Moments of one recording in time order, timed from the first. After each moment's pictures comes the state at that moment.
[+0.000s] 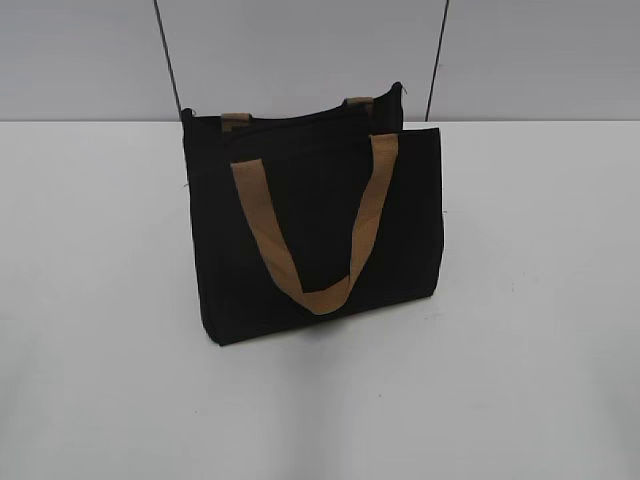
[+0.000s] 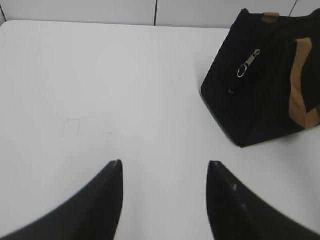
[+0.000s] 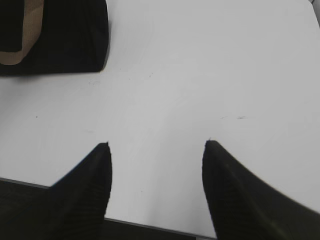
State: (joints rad) left arm -0.01 -0.01 -0.53 -0.17 1.07 0.15; right arm 0.01 -0.01 -0.49 0.16 1.10 -0.20
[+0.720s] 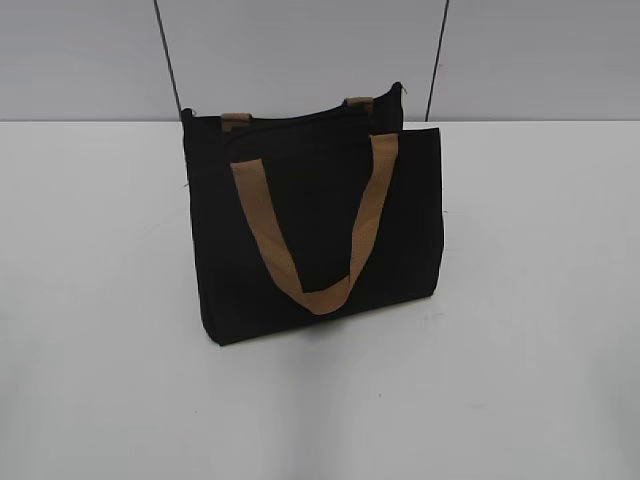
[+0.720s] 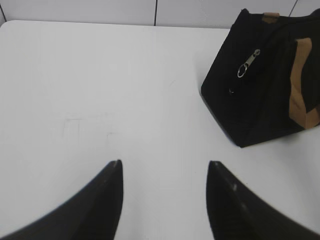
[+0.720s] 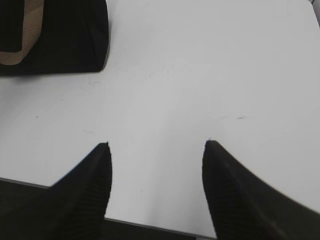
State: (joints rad) left arm -0.01 -0.01 -0.53 -0.17 1.07 0.15; right arm 0.01 -0.01 -0.49 0.16 1.10 -0.20
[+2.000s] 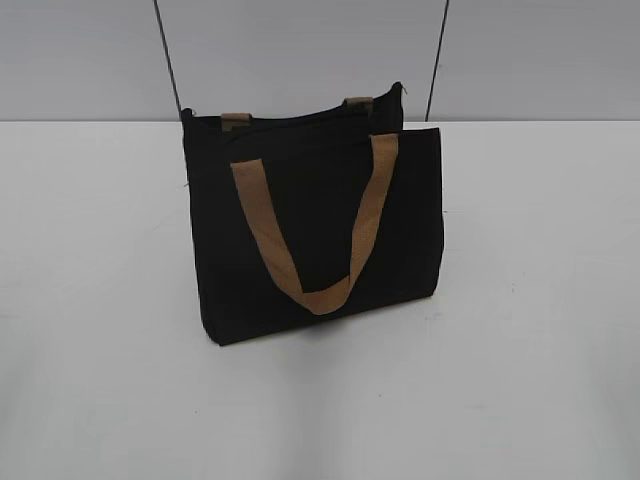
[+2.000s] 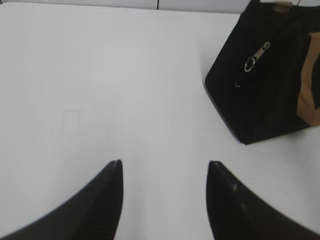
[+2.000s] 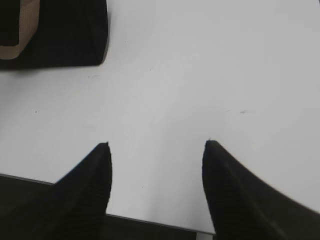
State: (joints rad) left arm -0.01 0.11 -0.54 -0.17 1.03 0.15; right arm 0.01 0.08 -0.50 0.16 1.08 -0.20
